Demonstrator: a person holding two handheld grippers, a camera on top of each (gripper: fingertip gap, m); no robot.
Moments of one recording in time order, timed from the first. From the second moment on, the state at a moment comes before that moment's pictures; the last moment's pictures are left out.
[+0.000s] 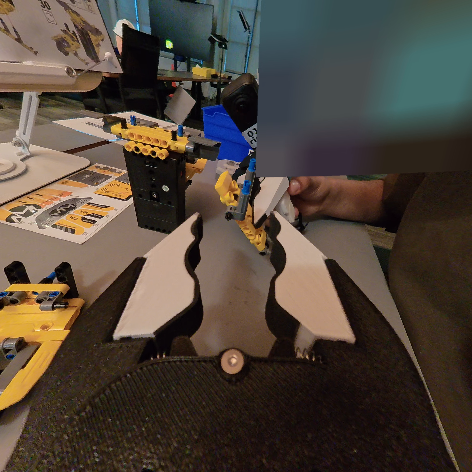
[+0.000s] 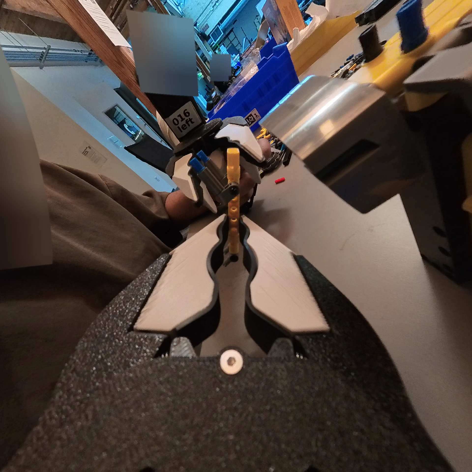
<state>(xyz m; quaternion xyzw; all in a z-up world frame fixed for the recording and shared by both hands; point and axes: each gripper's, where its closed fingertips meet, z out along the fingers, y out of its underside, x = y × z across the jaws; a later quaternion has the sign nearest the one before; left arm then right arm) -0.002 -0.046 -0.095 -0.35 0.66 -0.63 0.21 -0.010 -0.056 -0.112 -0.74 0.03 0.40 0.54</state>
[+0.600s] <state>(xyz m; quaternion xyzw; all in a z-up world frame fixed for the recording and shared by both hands) -0.012 -0.055 -0.088 -0.34 0.64 -0.68 0.12 -0.028 -0.058 -0.117 -0.76 -0.01 0.40 0.51</state>
